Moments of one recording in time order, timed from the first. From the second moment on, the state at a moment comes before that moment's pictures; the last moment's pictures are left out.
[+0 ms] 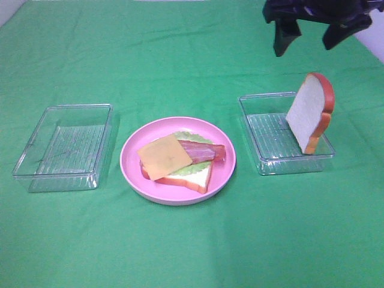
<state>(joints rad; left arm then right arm) -0.73 -0.01 -0.50 0.11 1.06 -0.12 0.32 1.75 -1.54 -0.07 0.98 0.18</state>
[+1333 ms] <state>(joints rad) -0.73 -0.01 -0.50 0.11 1.06 -0.12 0.13 1.98 -1.53 0.04 0.96 0.07</state>
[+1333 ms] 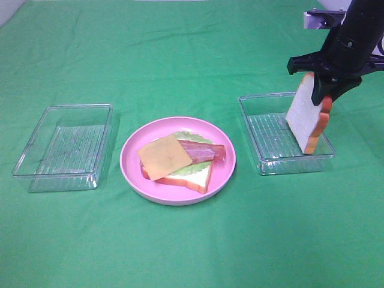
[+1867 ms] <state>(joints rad) -0.73 -0.01 -0.50 0.11 1.06 -0.12 0.13 1.85 -1.53 0.16 0.96 0.05</state>
